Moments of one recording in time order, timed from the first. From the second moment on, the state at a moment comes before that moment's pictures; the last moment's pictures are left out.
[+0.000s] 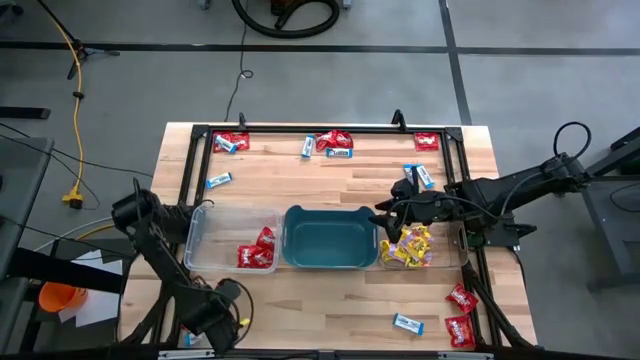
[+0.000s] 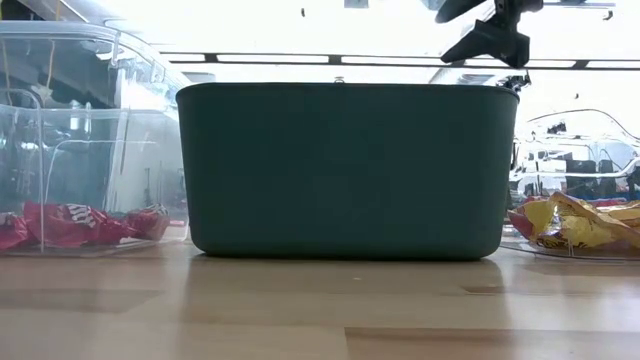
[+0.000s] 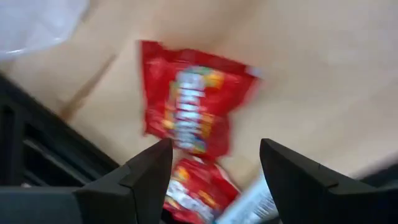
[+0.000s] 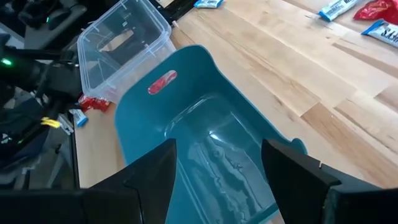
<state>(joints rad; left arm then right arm) -0.98 1.81 1.20 -1.08 0.12 -1.72 0.27 1.05 0.88 -0.44 0.36 0.81</state>
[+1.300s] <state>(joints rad) -0.59 1.00 1.19 -1.02 -0.38 -0.90 0.27 1.05 0.88 -0.44 0.37 0.81</state>
